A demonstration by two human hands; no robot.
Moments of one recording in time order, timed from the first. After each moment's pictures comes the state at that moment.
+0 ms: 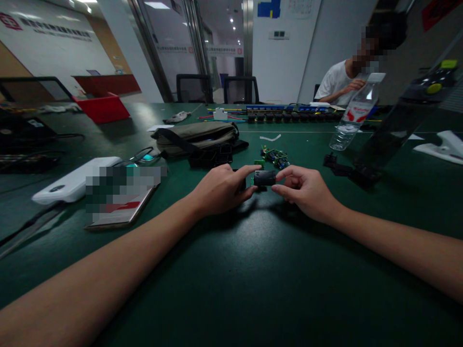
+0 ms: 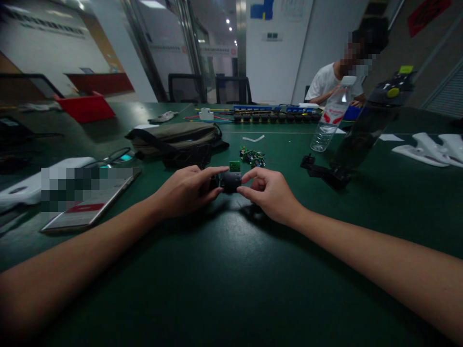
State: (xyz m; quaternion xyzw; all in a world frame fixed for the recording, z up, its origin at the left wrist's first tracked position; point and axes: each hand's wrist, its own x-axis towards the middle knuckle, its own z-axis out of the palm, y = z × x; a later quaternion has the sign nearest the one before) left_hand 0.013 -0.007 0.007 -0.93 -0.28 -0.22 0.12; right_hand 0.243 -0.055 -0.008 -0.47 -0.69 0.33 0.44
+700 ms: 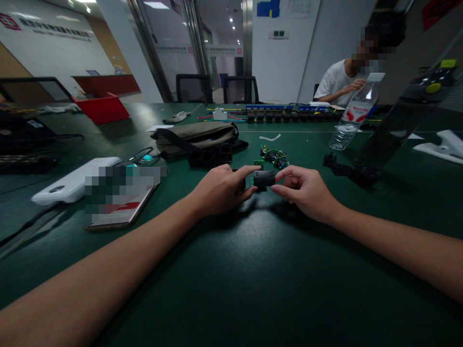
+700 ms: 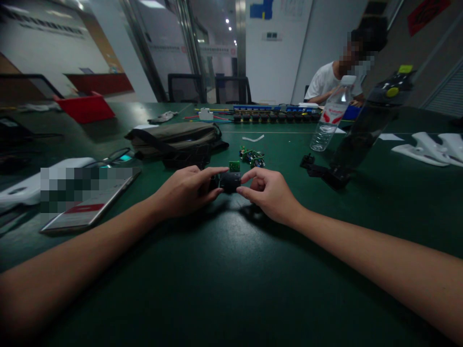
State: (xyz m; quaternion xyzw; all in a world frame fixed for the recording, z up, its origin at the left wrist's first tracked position) left_hand 0.013 -0.006 0.006 -0.93 -0.28 -0.22 0.11; right_hand 0.242 -0.057 -0.006 -0.47 -0.69 0.33 0.44
